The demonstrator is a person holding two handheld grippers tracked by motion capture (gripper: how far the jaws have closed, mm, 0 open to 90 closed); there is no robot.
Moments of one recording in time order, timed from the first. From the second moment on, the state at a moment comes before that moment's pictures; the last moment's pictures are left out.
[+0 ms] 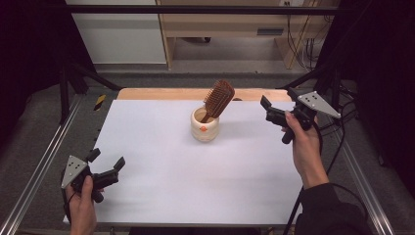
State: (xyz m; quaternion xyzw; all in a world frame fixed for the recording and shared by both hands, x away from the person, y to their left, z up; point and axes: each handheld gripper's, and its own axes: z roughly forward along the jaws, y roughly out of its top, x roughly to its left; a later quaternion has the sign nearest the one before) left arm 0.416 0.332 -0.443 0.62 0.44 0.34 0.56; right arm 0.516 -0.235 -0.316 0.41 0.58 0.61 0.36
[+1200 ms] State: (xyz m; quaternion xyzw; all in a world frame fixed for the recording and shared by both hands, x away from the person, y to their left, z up) left arm 0.415 0.339 -0.445 0.61 0.45 0.34 0.56; right arm 0.480 -0.251 -0.354 0.40 0.61 0.58 0.36
